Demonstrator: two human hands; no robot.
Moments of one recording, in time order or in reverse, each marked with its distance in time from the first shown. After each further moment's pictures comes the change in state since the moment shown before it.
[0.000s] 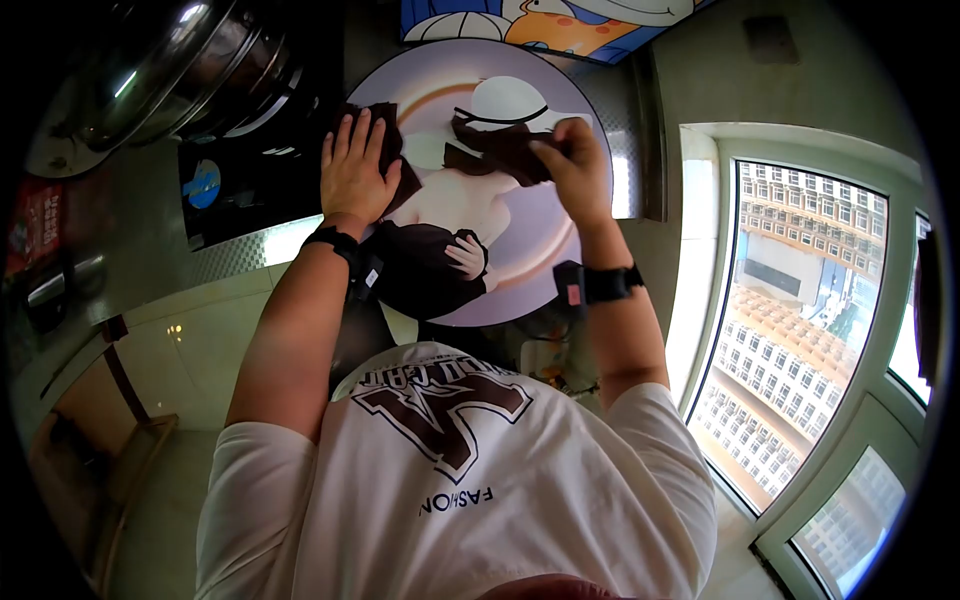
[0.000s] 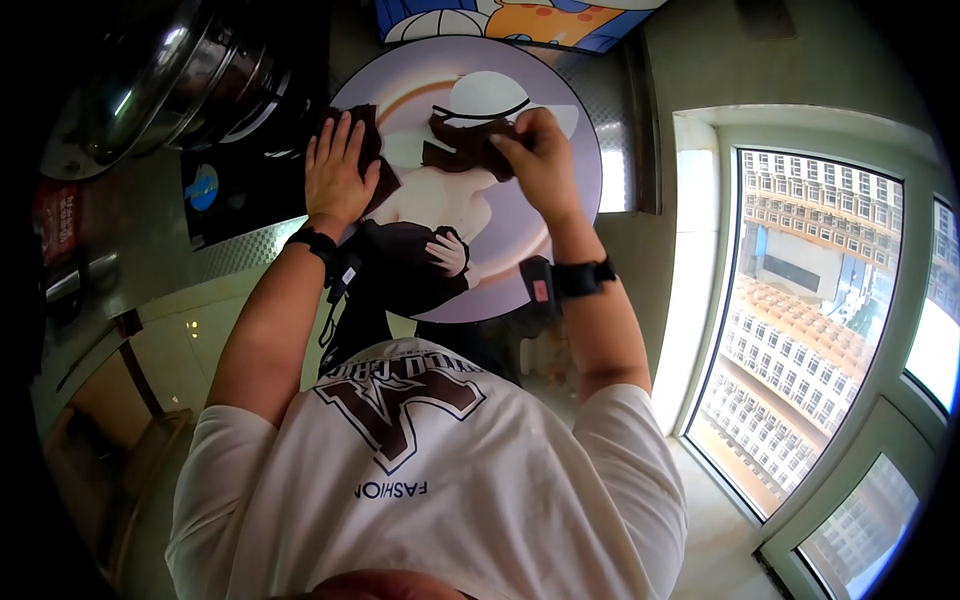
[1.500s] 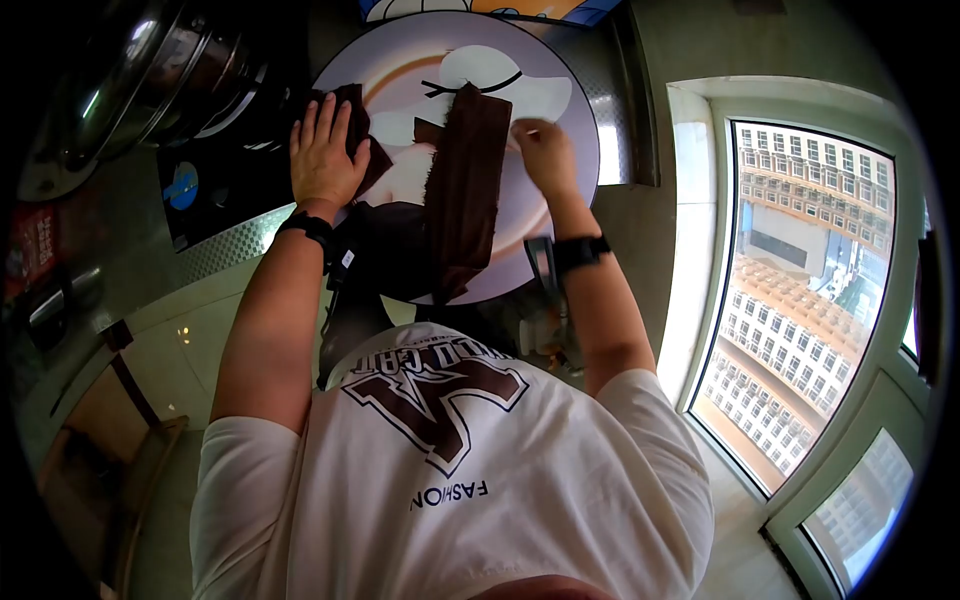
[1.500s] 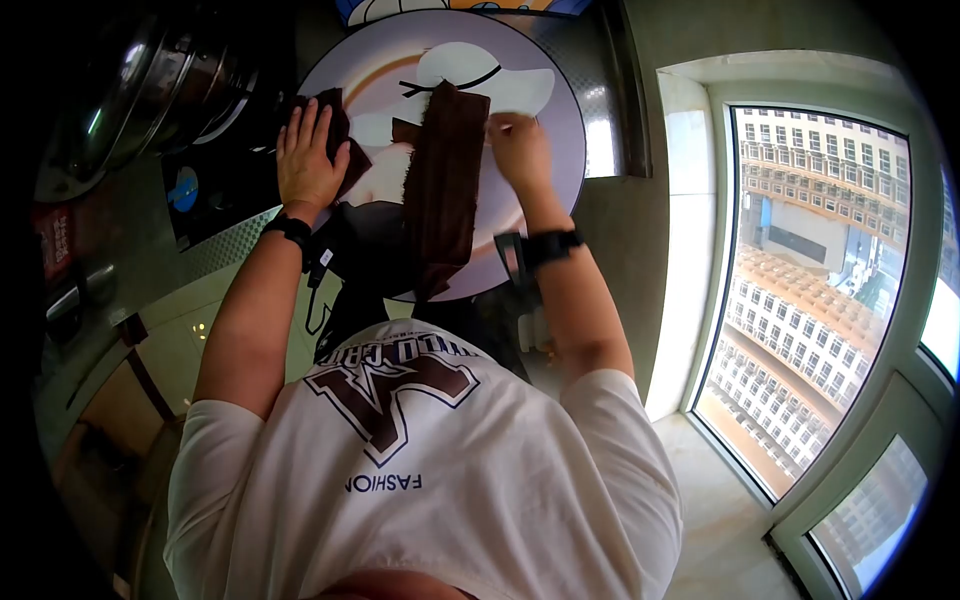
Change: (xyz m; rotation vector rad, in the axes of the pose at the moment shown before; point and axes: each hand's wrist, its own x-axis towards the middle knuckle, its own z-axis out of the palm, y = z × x) left_hand -0.001 -0.001 0.010 0.054 0.057 0.023; right_hand -0.009 0.075 -0.015 -0.508 0.092 0.238
